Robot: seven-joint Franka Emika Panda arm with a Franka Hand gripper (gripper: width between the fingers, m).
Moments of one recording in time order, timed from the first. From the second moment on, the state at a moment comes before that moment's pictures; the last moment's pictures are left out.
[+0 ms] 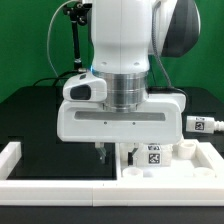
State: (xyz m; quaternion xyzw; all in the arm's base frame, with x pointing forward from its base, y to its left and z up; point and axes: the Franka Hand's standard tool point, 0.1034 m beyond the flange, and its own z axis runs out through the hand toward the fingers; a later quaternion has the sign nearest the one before) arm 0.587 -0.021 0.020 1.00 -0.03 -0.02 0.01
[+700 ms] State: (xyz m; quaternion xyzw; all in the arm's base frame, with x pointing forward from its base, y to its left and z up) arm 0.573 -0.019 0.066 1.00 -0.05 -0.03 -0.01
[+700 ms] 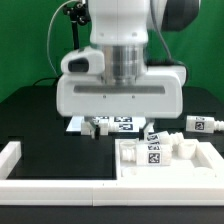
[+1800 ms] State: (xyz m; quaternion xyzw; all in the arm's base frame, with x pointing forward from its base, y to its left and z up) arm 0.504 0.052 0.084 0.97 -0.24 -0.05 0.00
